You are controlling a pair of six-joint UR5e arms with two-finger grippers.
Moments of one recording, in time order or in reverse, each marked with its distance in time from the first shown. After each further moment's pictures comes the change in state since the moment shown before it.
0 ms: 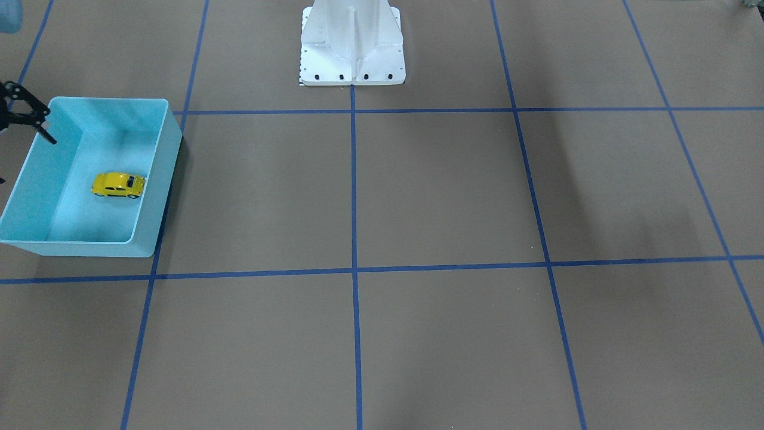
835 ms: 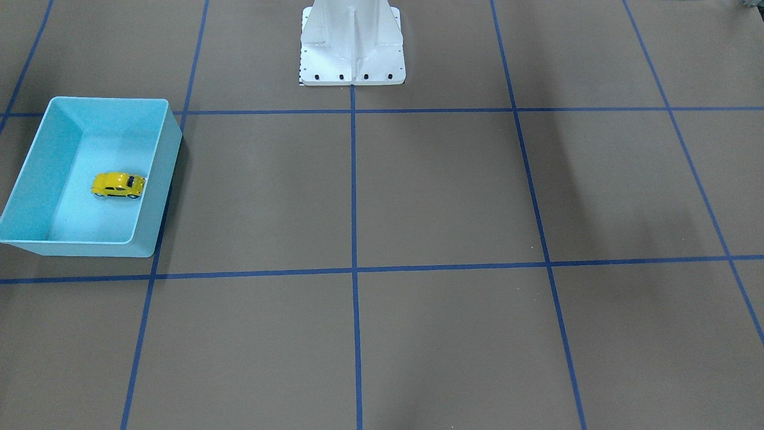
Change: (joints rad) left arm 0.000 0.001 0.005 -0.001 0.001 0.000; right arm 0.204 0.015 -0.252 -0.179 0.096 0.186
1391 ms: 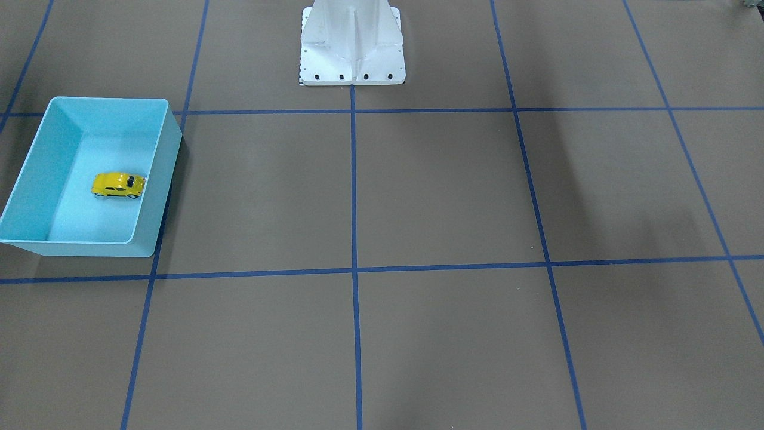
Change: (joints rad) left arm 0.000 0.001 0.004 0.002 0.000 0.000; right arm 0.001 0.009 -0.033 0.003 -0.002 0.008
